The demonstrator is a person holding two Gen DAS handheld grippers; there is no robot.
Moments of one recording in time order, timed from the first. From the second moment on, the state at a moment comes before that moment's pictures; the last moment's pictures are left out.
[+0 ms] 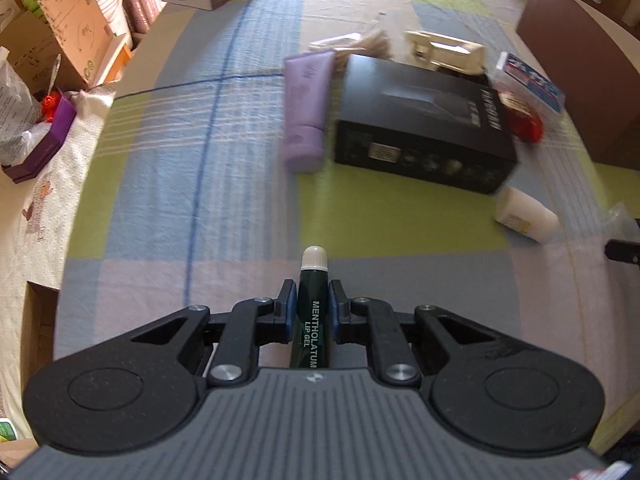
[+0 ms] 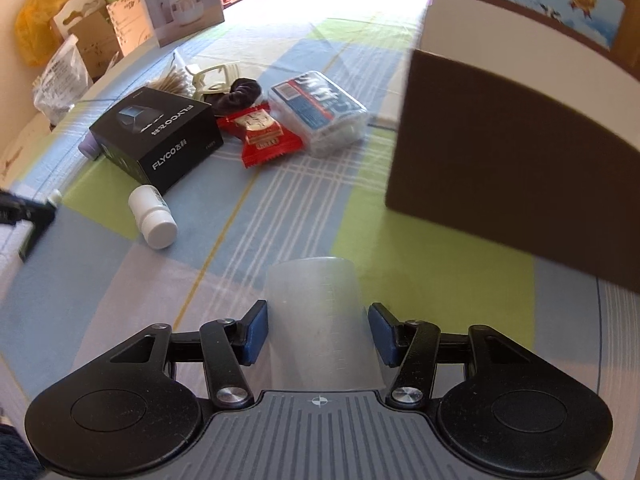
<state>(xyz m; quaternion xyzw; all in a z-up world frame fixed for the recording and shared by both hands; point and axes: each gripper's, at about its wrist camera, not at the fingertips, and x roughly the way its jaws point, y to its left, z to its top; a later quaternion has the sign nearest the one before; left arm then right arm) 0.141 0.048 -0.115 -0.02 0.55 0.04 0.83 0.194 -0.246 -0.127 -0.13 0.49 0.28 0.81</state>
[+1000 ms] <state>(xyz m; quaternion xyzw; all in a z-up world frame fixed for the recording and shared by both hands) 0.165 -0.180 0.013 -0.03 0.42 -0.13 0.90 0.222 -0.398 -0.015 -0.04 0.42 0.32 0.85</state>
